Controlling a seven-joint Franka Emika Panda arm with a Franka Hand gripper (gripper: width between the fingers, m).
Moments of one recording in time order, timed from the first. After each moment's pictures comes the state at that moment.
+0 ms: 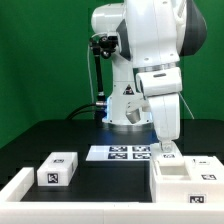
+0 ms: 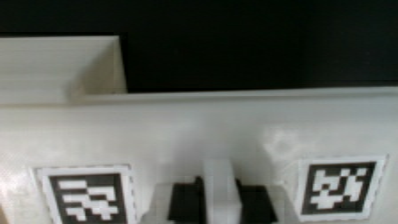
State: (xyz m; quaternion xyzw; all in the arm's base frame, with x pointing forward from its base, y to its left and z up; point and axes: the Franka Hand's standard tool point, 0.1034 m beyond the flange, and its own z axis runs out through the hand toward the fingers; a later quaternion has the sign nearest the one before) arm 0.488 0.072 0.057 -0.71 -0.70 -0.05 0.05
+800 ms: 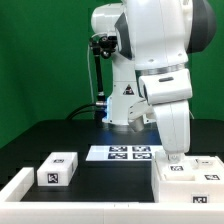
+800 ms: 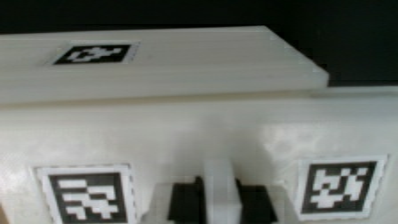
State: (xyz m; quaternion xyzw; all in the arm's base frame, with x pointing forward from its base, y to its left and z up) arm 0.547 0.074 0.057 -0.70 -0.70 -0.04 0.07
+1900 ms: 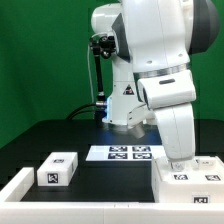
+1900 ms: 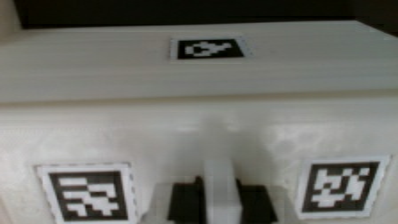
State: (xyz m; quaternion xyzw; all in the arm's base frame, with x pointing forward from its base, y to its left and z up) arm 0.585 0.074 0.056 -0.69 -0.71 -0.06 0.07
